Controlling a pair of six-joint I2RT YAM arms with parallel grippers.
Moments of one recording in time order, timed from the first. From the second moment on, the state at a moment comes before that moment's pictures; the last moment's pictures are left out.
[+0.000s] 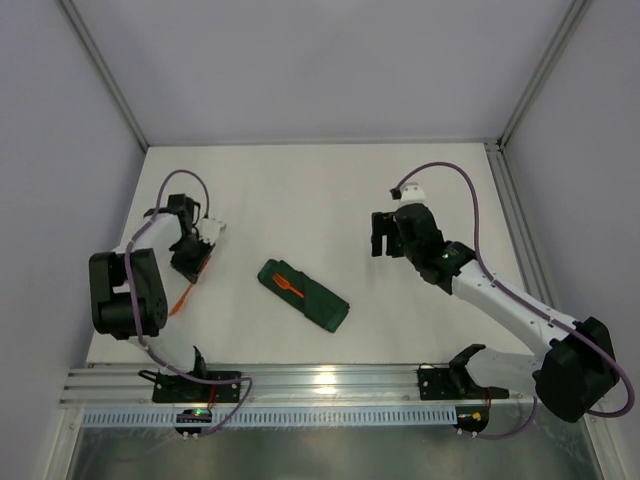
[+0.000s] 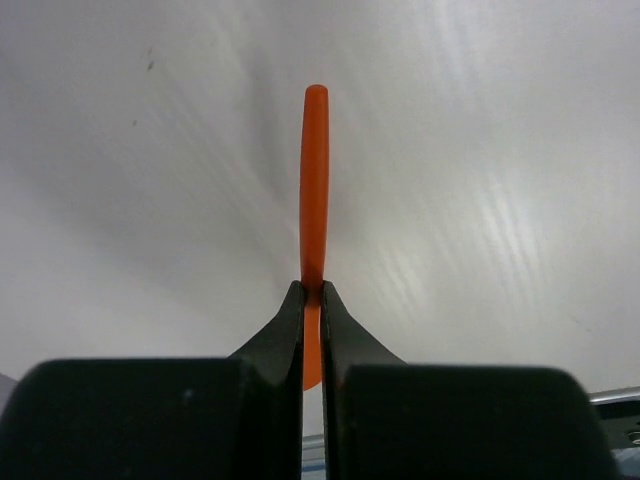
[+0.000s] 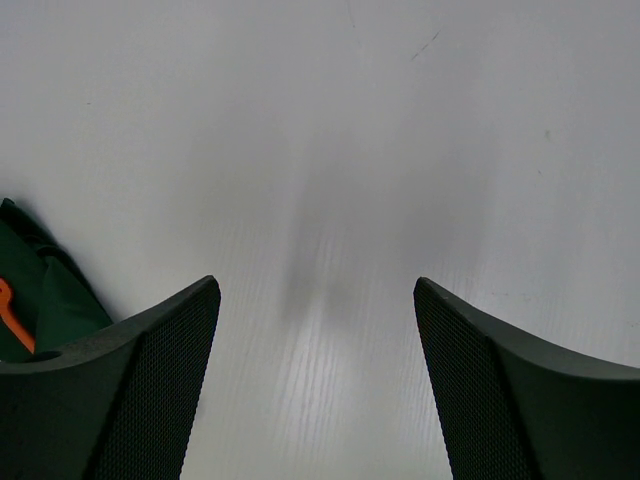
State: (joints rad) left arm 0.14 1.70 1.05 -0.86 0.03 0.51; right arm 0.58 1.19 0.84 -0.29 0.28 0.31
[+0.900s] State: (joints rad) left arm -0.75 1.72 1.20 -0.90 -0.33 1.22; right arm 0.58 1.12 0.66 -0.18 -0.03 0.39
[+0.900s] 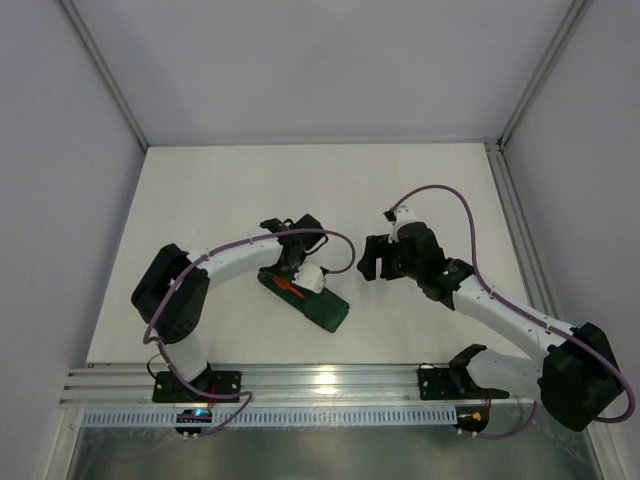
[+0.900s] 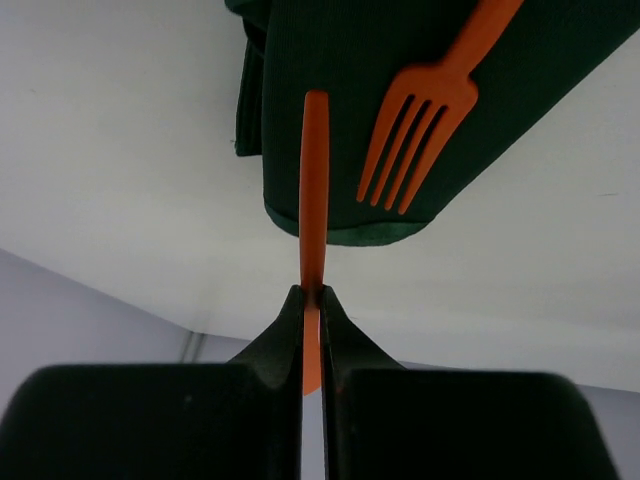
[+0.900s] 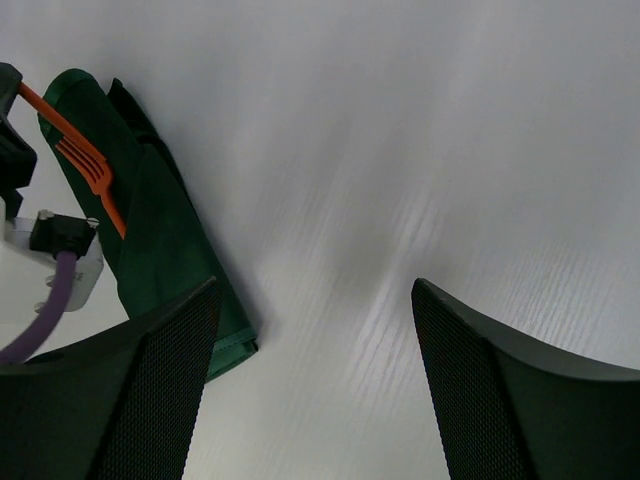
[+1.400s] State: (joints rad) left arm -0.82 1.86 1.20 -0.83 -0.37 1.18; right arm 0.58 1.06 0.66 -0.19 -0.02 0.39
